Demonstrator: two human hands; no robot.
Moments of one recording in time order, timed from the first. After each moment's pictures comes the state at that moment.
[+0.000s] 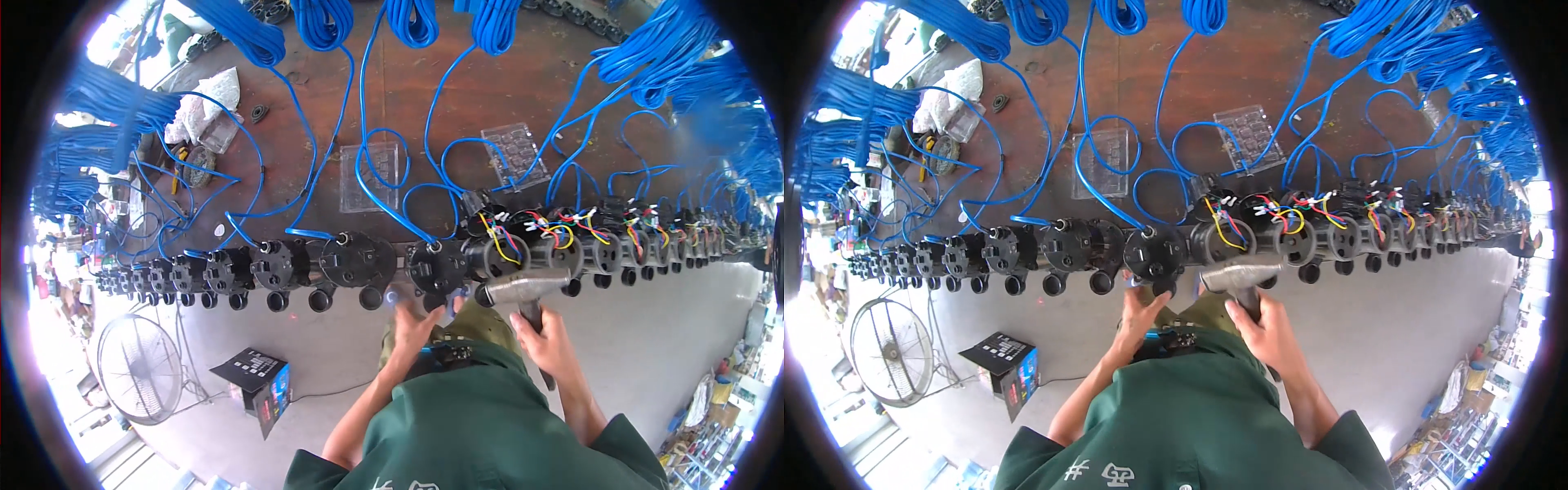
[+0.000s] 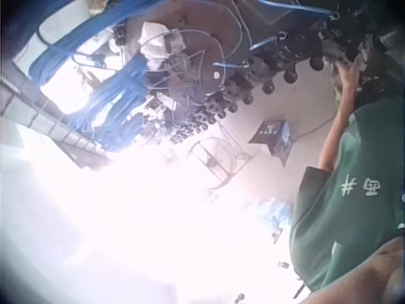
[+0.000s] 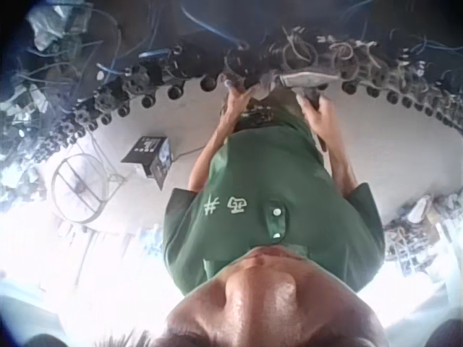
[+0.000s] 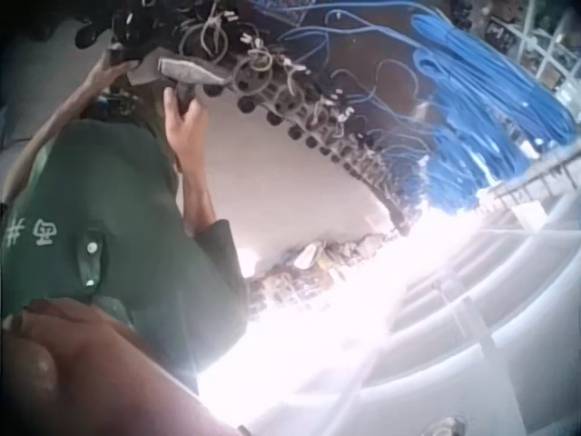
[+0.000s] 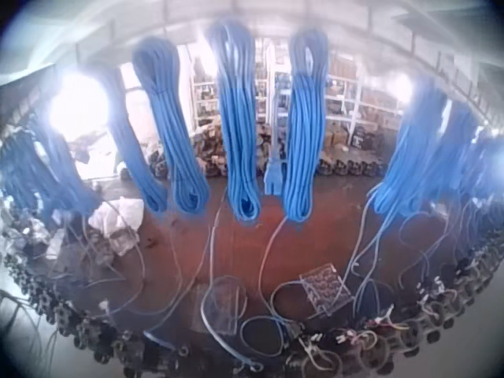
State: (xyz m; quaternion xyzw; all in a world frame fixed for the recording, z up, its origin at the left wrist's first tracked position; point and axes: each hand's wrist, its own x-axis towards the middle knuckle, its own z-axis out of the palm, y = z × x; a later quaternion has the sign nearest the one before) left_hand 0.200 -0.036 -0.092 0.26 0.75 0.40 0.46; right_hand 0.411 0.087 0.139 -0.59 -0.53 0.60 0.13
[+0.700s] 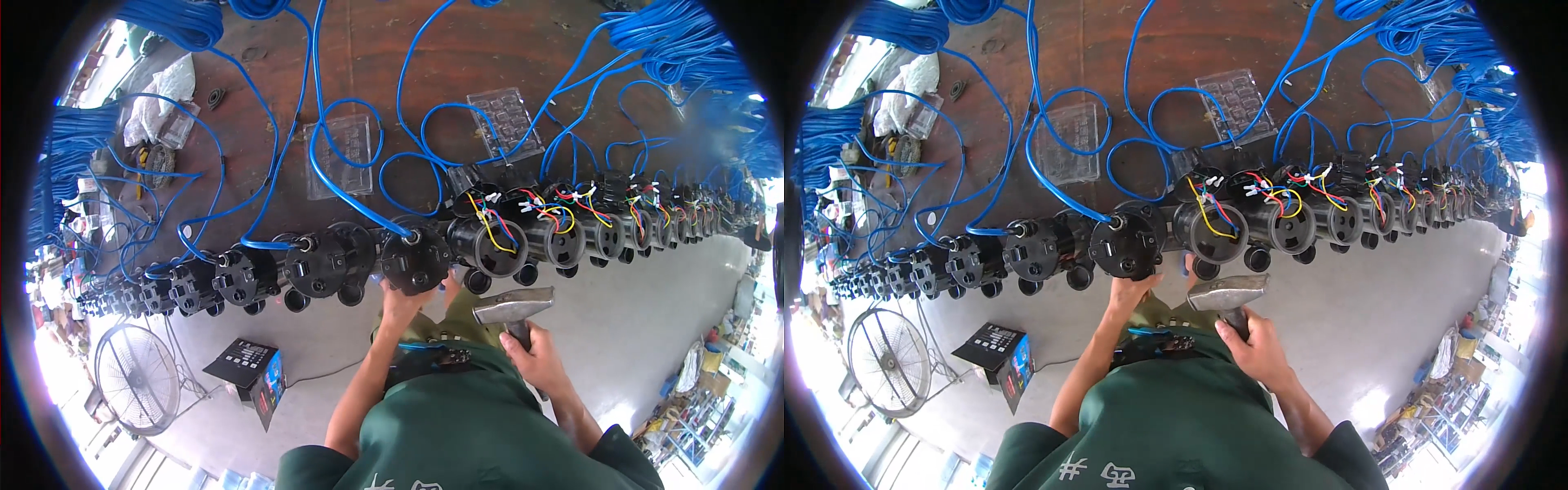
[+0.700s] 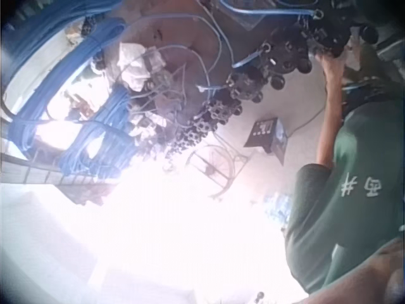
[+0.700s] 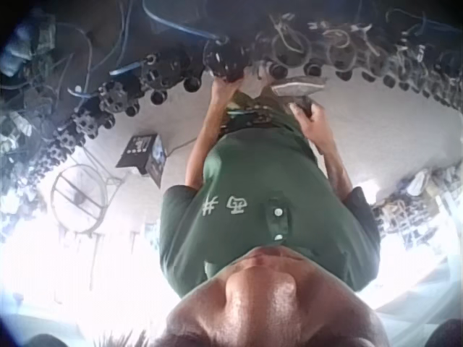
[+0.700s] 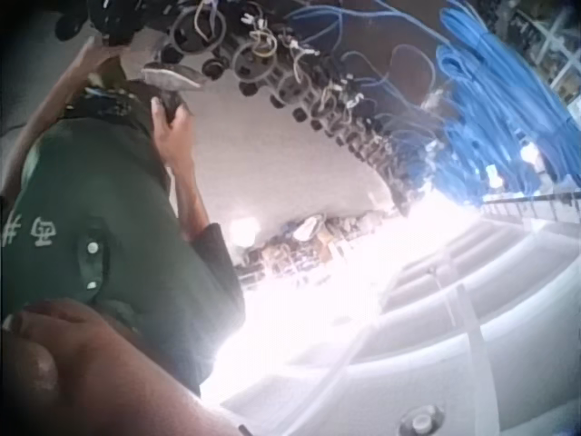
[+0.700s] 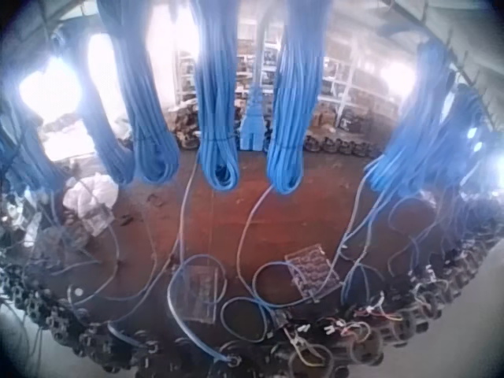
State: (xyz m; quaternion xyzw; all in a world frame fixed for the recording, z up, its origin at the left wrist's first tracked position) left_hand 0.187 -0.015 -0.138 0.26 0.68 0.41 0.55; right_hand 0.430 0.053 0.107 -0.62 -0.52 0.58 0.09
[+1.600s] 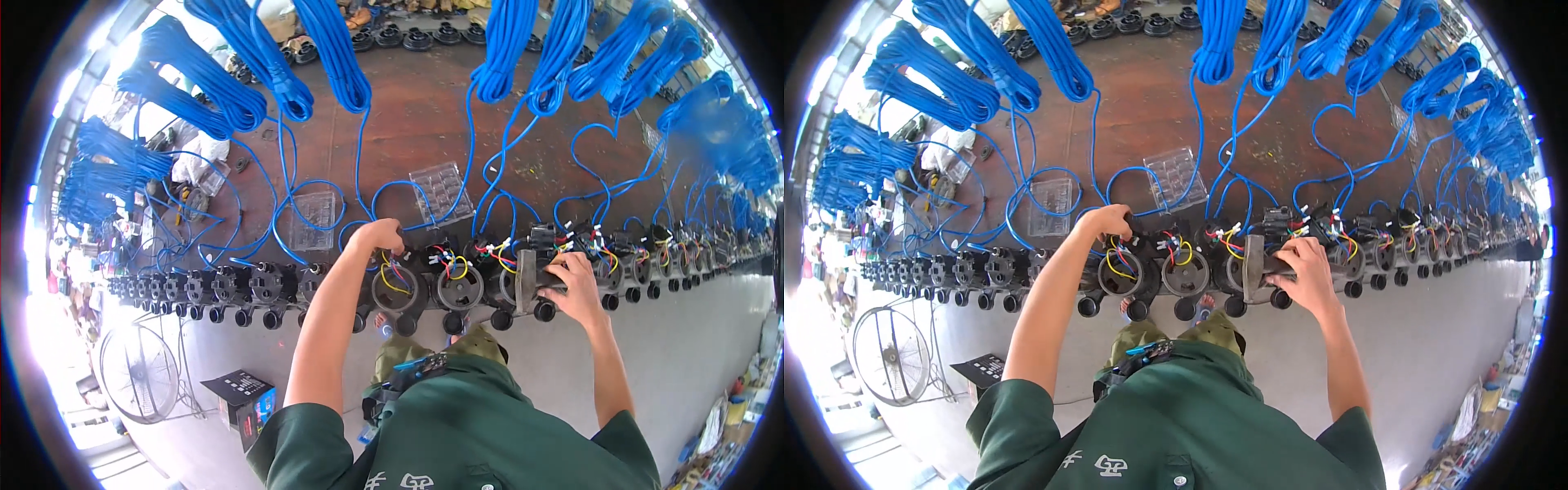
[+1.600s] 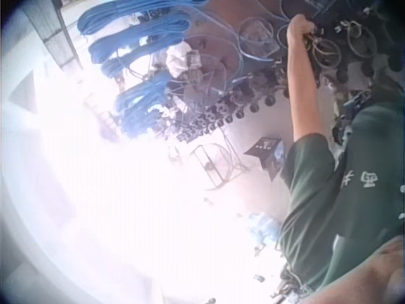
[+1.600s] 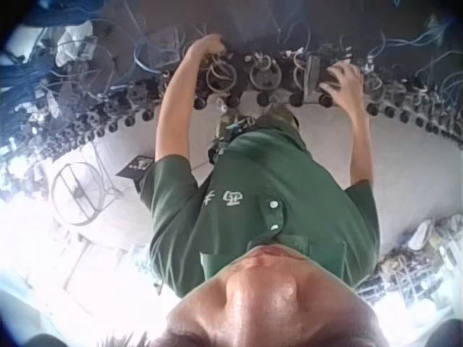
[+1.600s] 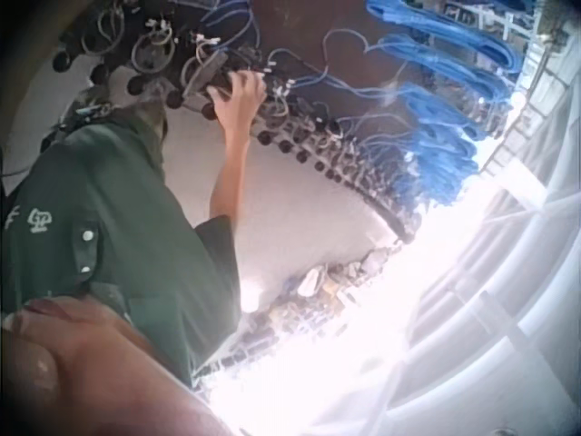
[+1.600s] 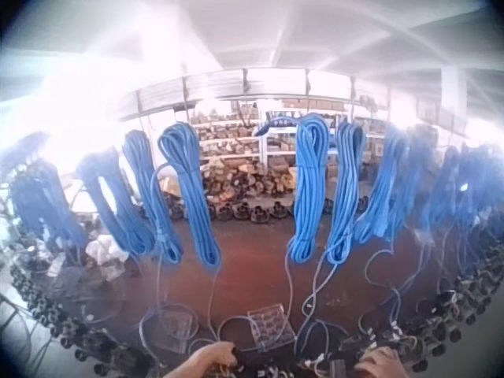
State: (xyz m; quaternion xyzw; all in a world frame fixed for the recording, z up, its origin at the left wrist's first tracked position) left_hand 0.216 0.297 0.019 0.55 0.70 -0.09 0.46; right_hand 0.681 0.281 0.109 -0.40 -0.89 0.14 0.15
